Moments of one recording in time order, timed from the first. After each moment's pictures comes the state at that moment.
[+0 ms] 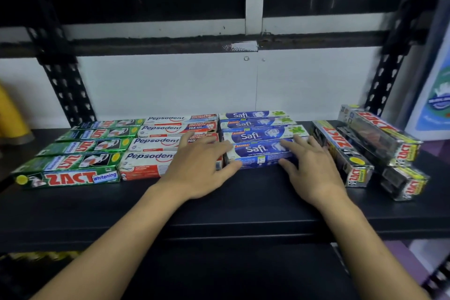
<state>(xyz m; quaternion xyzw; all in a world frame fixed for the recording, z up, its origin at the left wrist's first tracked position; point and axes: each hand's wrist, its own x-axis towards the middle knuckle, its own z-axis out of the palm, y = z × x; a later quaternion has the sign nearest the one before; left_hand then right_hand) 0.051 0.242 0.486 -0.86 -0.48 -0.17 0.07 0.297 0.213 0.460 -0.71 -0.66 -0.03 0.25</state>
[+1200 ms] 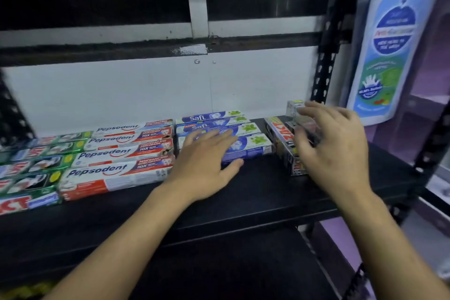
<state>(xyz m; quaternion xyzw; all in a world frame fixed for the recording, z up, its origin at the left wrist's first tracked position) 0.140 0.228 0.495 -0.89 -0.40 -0.19 0.07 0.365 0.148 0.501 -0.63 -0.56 -0.26 0.47</state>
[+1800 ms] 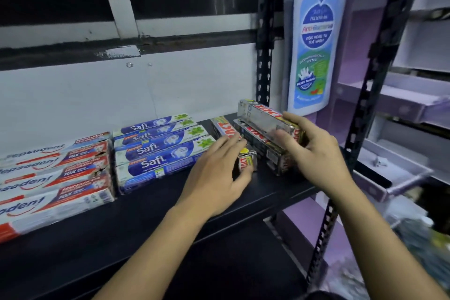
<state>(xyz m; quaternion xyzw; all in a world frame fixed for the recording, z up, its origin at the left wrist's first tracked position) 0.246 0.211 0.462 -0.92 -0.28 -0.26 -0.04 0.434 0.115 0.476 -0.68 -0.50 -0.03 0.53</state>
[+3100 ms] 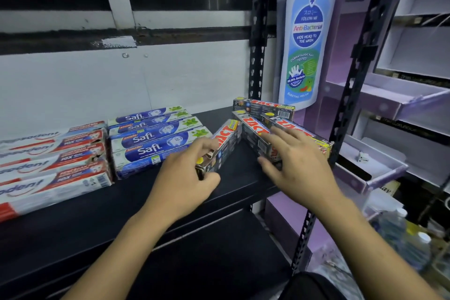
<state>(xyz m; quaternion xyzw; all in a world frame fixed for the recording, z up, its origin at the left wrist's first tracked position) 0.191 0.180 0.472 -0.86 -0.34 -0.33 -0.20 0.412 0.090 0.458 -0.72 -0.60 -0.25 0.24</state>
